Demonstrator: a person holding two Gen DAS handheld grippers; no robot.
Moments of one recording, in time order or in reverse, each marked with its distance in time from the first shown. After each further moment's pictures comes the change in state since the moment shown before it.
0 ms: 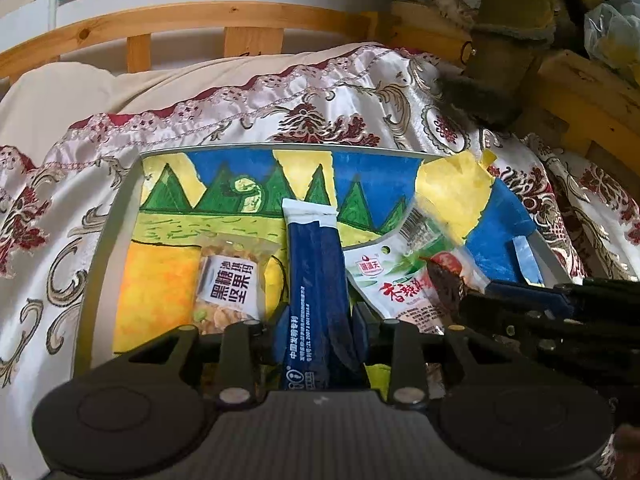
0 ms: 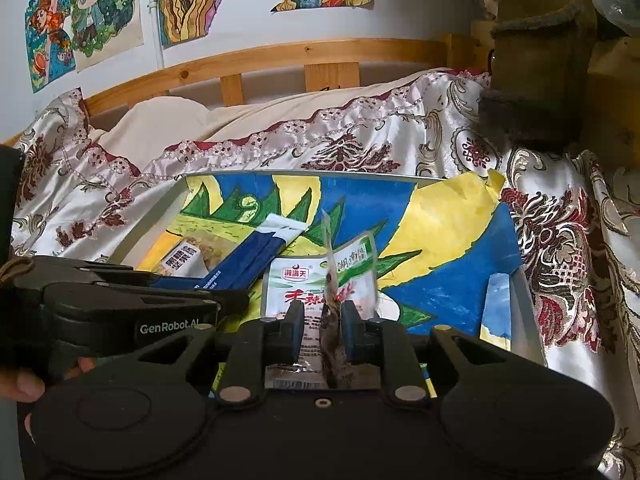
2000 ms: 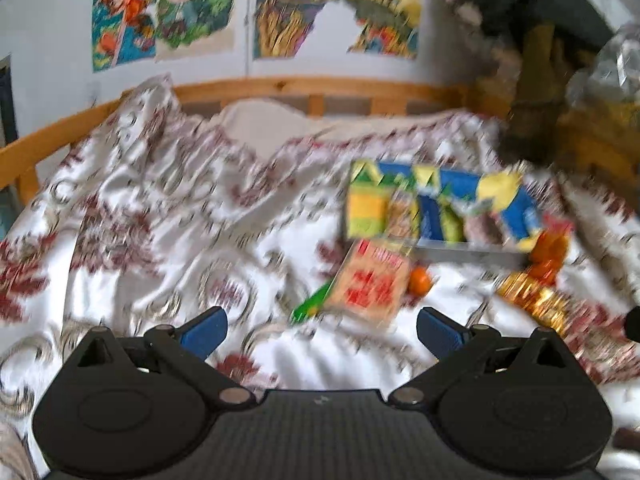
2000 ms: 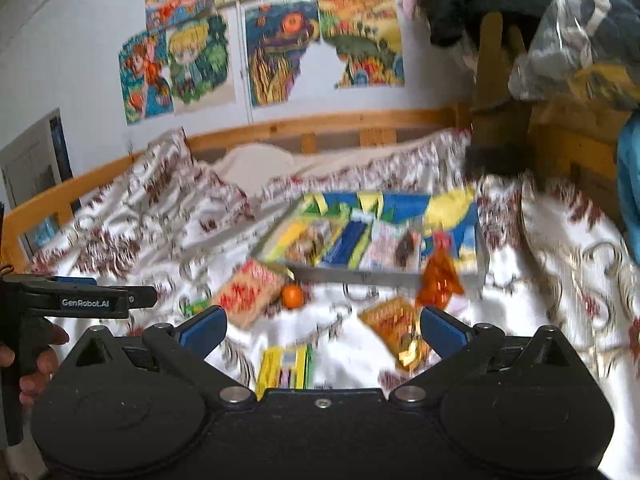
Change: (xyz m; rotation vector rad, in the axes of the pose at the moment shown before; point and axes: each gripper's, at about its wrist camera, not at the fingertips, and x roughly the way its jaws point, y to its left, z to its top) left arm -0.285 0.006 -0.174 -0.114 -0.156 0.354; right arm -0.276 0.067 -0.136 -0.014 -0.156 0.092
